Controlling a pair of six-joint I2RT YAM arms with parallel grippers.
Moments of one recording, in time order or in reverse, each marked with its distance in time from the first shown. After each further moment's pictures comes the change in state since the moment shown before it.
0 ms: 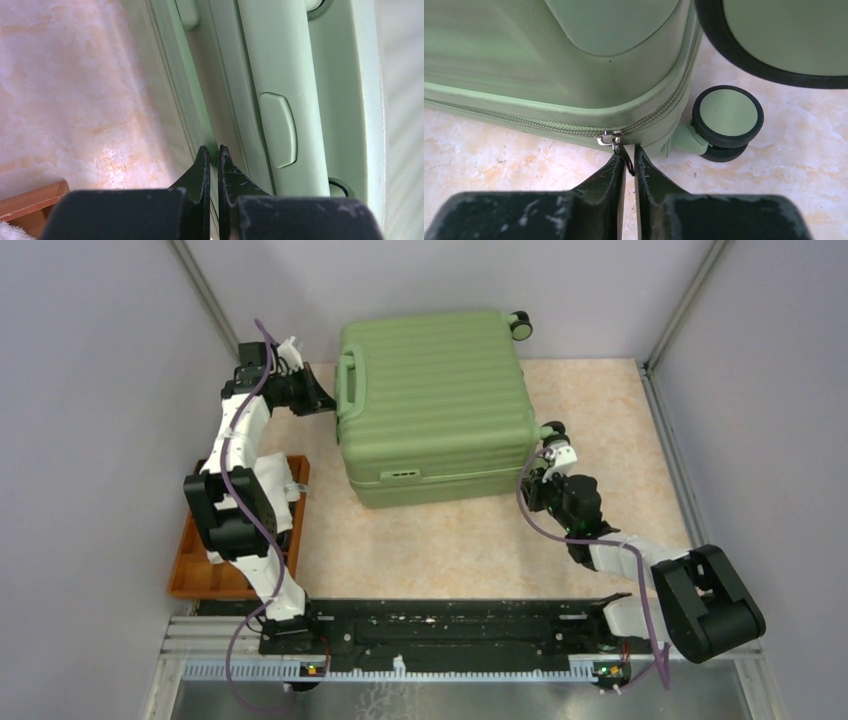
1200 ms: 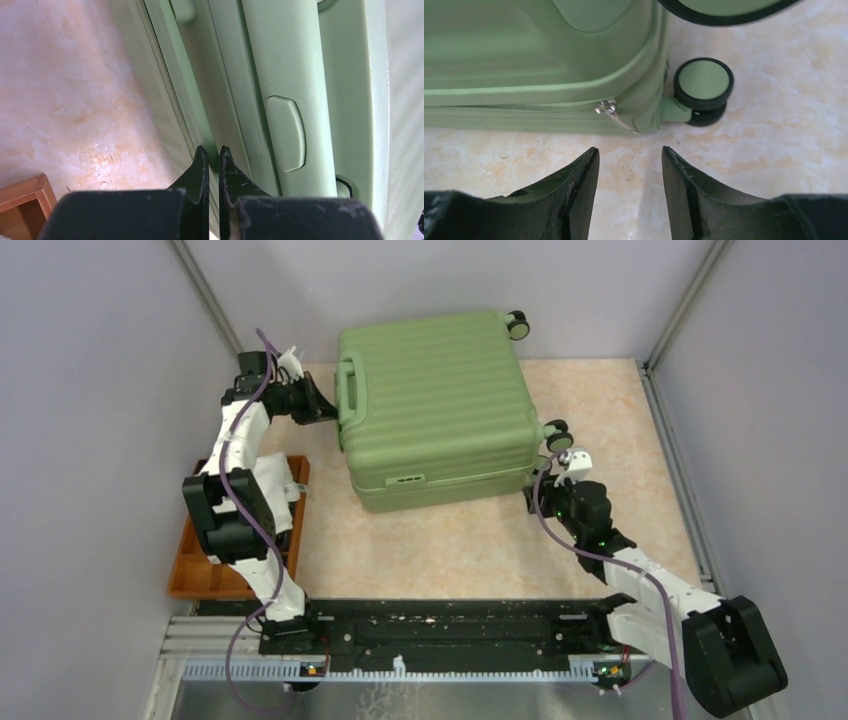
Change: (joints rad) left arm 0.016 -0.016 -0.081 0.015 0.067 0.008; right arm 0.006 -0.285 -0.009 -0.332 0.142 0.077
